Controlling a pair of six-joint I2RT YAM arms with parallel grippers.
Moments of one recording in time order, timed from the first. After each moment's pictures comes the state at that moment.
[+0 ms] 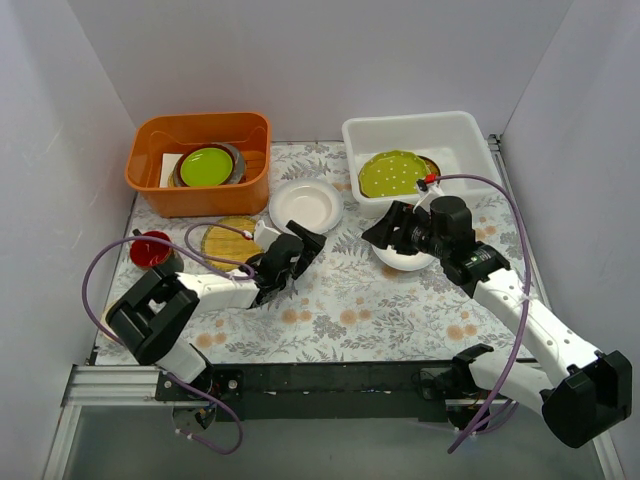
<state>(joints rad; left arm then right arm) -0.78 1.54 0.64 0.34 -0.41 -1.36 0.49 1.03 0.82 -0.24 -0.26 0.67</state>
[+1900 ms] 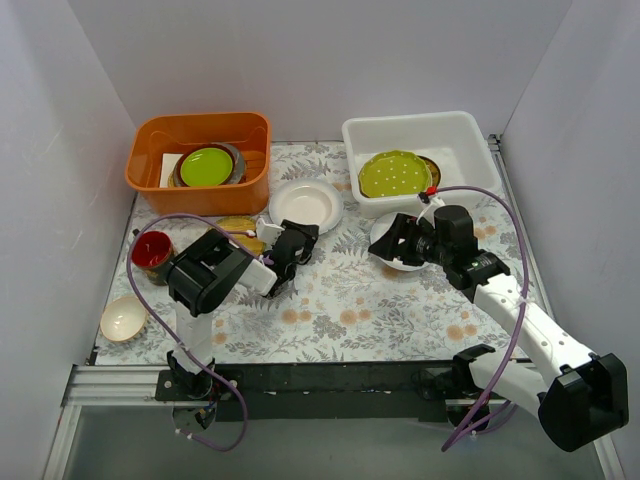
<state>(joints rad) -0.68 1.96 0.71 0.85 -0.48 -1.38 0.42 1.01 0.72 -0.25 -0.33 0.62</state>
